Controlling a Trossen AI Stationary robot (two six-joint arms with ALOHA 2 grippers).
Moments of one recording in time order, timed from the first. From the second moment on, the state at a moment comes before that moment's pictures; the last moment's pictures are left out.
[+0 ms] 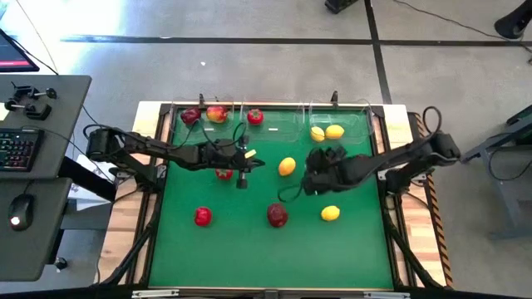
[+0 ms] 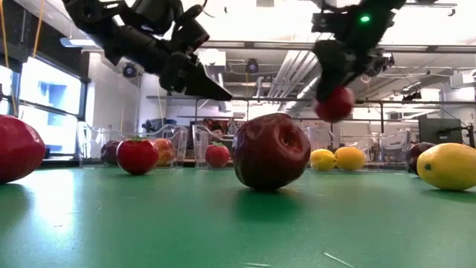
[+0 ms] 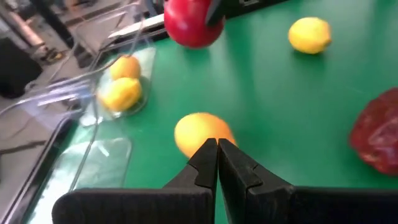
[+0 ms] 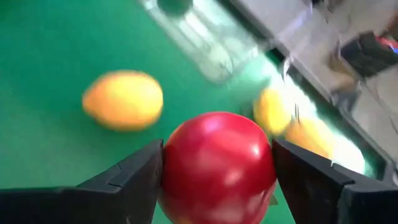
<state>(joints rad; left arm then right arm) 0.11 1.49 0.69 0.37 -0.03 0.34 0.21 1.50 1.10 -0.94 0.79 0.80</state>
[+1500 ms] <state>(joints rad) 0.12 1.26 0.47 0.39 -0.09 0.25 -0.42 1.96 1.54 -0.43 0.42 -0.21</state>
